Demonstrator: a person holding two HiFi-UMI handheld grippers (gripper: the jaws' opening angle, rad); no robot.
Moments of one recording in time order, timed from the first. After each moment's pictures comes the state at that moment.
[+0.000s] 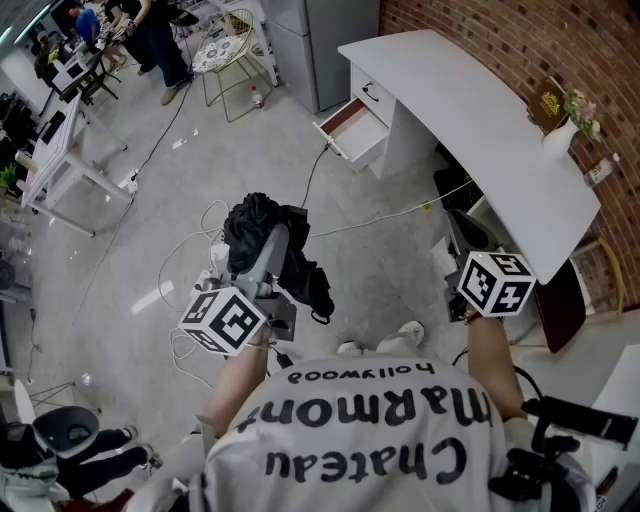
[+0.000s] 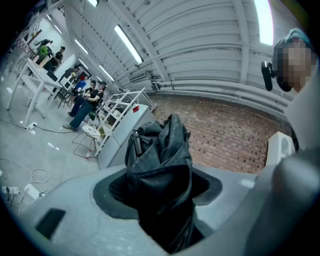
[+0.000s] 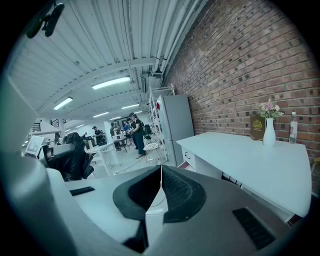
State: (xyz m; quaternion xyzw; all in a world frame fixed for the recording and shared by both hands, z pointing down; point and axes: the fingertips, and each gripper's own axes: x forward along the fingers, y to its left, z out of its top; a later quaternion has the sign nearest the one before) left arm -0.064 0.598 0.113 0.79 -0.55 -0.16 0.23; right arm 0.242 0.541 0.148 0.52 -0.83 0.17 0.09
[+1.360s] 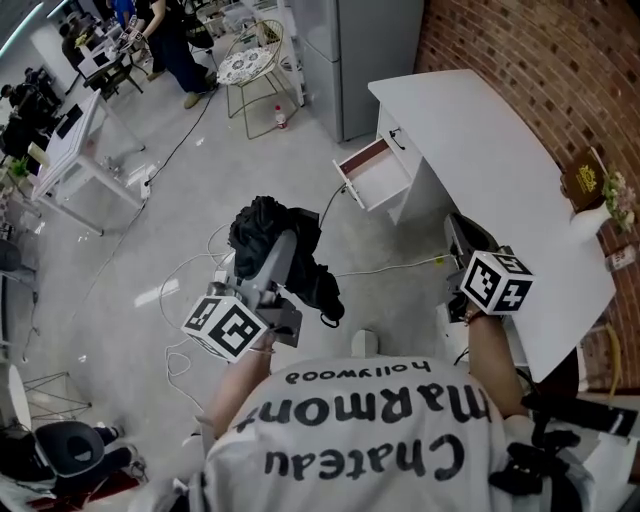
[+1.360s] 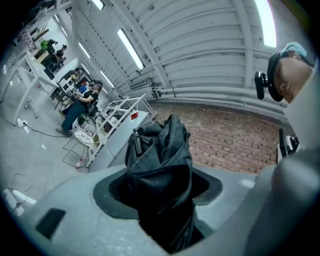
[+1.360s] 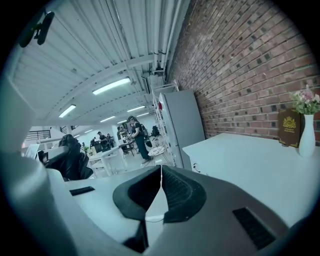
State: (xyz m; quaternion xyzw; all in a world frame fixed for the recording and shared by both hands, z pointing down) left arm -0.064 0.429 0.086 0.78 -0.56 -0.22 0.21; right arm 0.222 0.323 0.139 0.47 -0.86 0.19 0.07
